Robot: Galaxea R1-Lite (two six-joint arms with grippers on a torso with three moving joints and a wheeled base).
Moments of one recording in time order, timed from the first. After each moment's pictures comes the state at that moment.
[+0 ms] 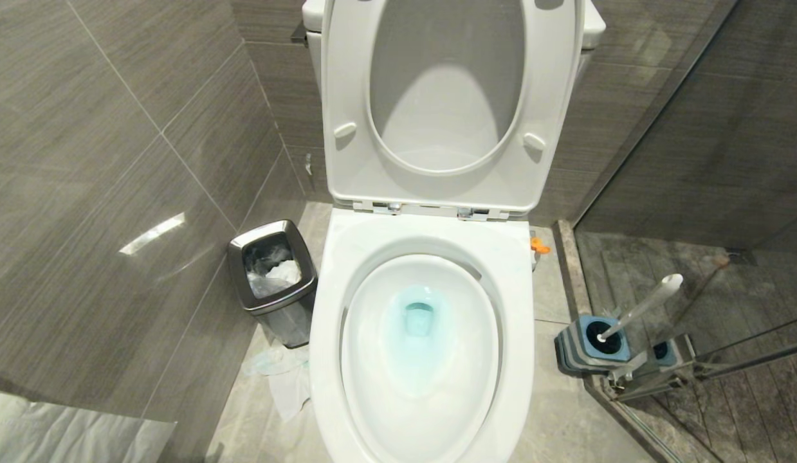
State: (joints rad) left arm 0.00 0.00 0.00 0.00 -0.01 0.02; right arm 0.01 0.00 0.00 0.01 0.00 -0.04
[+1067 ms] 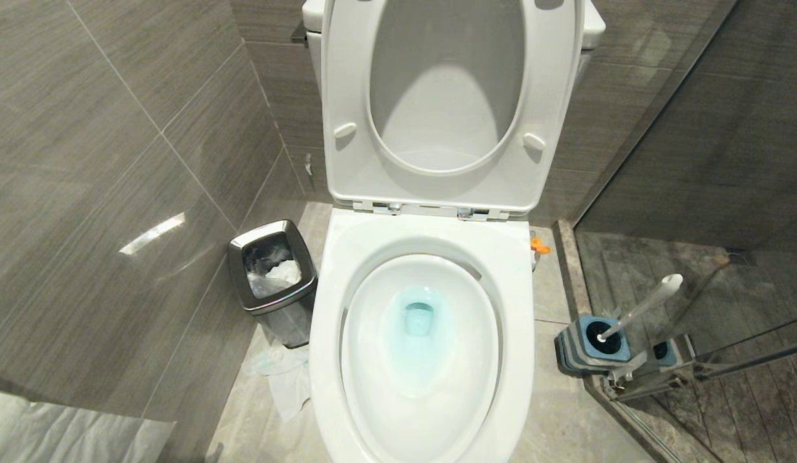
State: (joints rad) left arm 0.00 0.00 0.00 0.00 -0.02 0.07; right arm 0.01 0.00 0.00 0.01 0.00 -0.04
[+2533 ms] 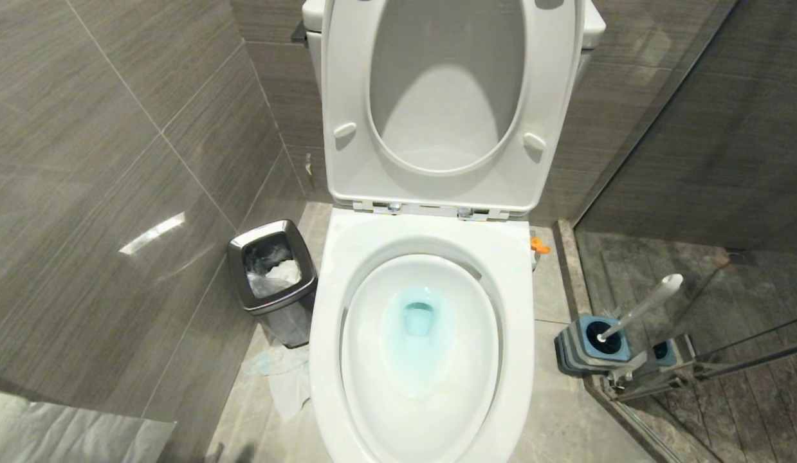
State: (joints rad) left arm -0.02 0.69 -0.83 -0.06 -0.28 0.12; right arm 0.01 0.00 0.00 0.01 0.00 -0.04
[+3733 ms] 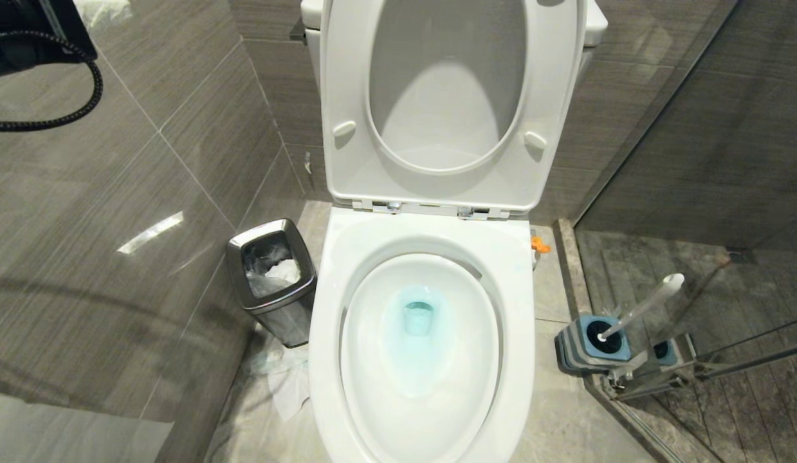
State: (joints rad) left arm -0.04 1.46 -1.53 -0.14 -0.28 0.04; right arm 0.01 0.00 0.00 0.01 0.00 -0.04
